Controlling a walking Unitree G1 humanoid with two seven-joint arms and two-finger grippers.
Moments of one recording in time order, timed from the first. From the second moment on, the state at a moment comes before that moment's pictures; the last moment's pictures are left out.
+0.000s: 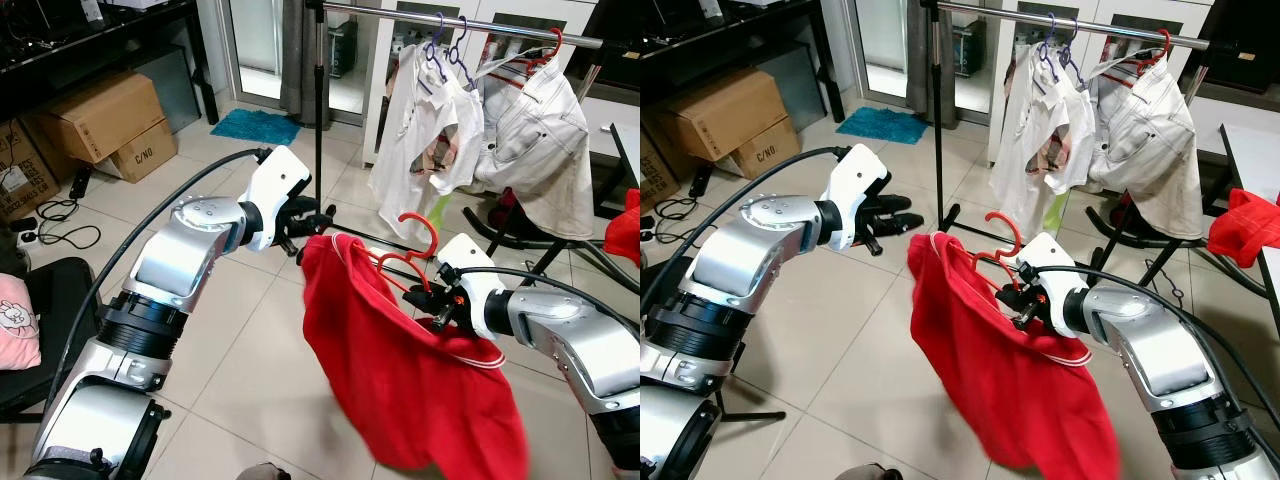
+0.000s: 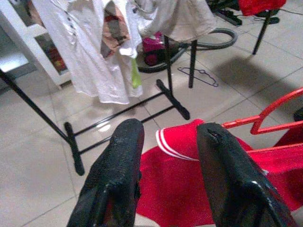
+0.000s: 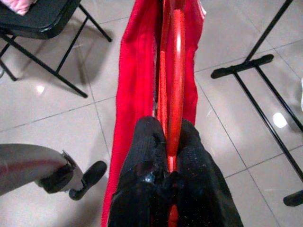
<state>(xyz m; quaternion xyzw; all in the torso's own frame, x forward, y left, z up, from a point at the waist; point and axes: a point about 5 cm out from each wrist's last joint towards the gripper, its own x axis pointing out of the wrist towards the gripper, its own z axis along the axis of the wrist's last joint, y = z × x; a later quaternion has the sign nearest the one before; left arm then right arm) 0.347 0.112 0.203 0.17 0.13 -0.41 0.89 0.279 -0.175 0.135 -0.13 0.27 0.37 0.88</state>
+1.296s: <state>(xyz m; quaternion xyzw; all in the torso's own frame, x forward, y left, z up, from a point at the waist) 0.288 0.153 0.151 0.06 0.05 -0.15 0.99 0.271 -0.166 0.121 -0.02 0.14 0.09 0.99</state>
